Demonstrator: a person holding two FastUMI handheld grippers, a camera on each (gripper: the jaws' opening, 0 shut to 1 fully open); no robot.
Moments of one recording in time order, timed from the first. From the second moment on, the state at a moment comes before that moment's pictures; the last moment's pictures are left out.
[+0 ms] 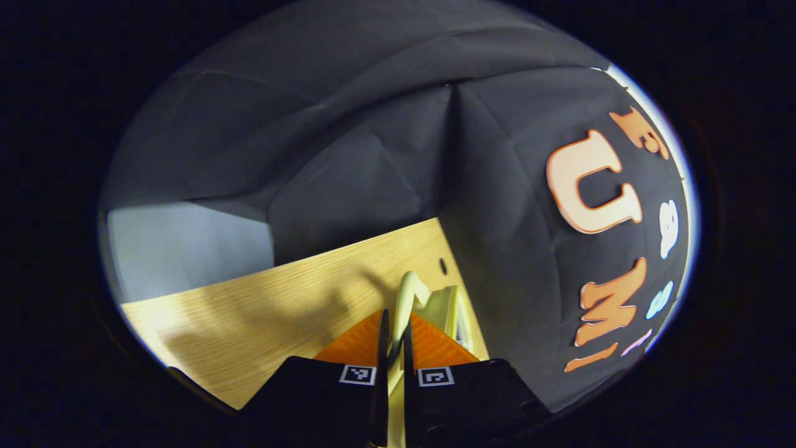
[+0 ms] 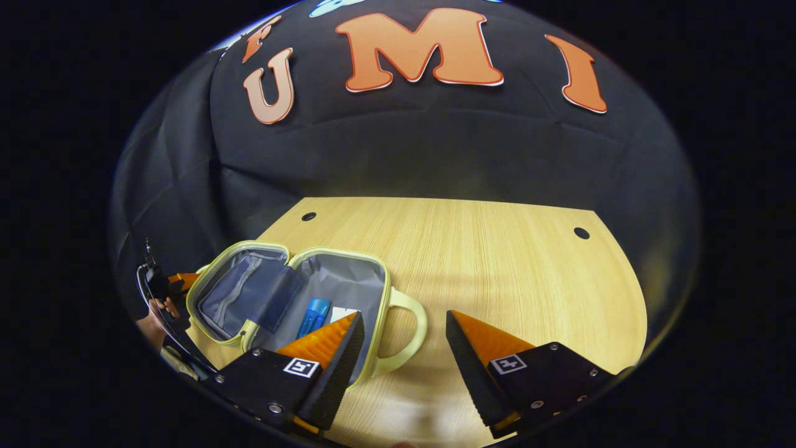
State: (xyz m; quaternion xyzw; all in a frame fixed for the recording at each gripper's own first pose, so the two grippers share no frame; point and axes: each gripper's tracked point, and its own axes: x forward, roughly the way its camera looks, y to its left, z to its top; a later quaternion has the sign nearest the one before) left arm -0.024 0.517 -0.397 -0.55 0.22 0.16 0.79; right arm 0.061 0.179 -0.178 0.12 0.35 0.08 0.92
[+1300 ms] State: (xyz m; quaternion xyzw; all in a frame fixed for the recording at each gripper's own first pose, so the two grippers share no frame) left arm 0.054 0.276 -0.136 -0.40 0.16 -0.10 0.90; right arm 0.074 0.068 -0.116 0.08 0.21 0.09 0.97
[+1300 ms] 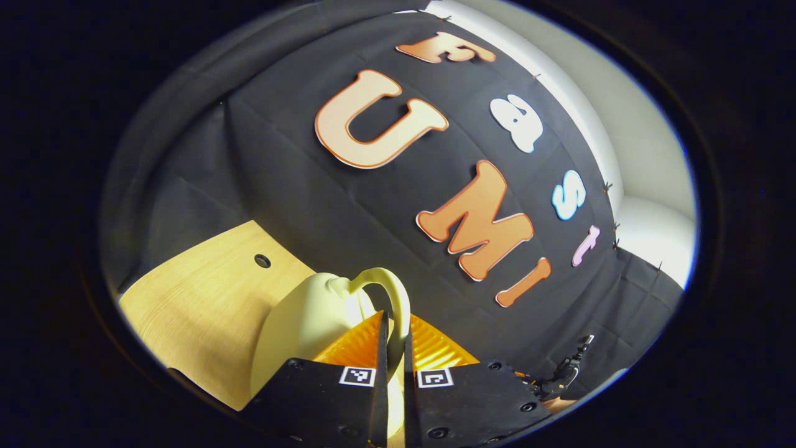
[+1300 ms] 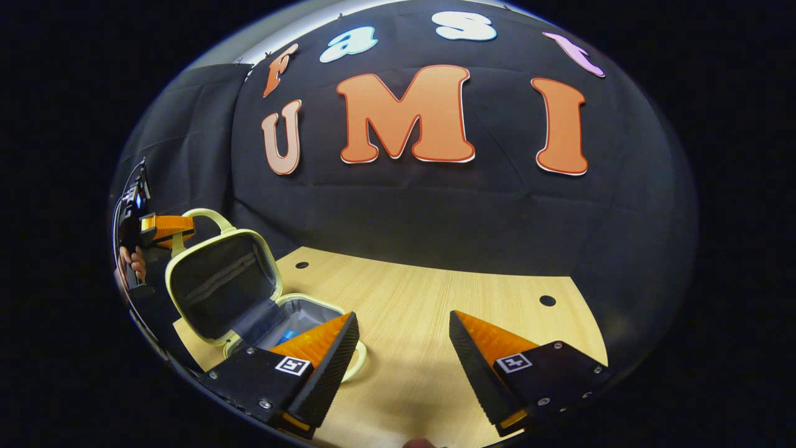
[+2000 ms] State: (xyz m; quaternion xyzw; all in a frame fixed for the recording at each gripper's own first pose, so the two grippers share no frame) left arm 0.060 0.082 -0.187 -0.32 0.27 -0.15 0.90; right arm 0.067 -0.007 -0.141 0.07 0.20 0.10 0.97
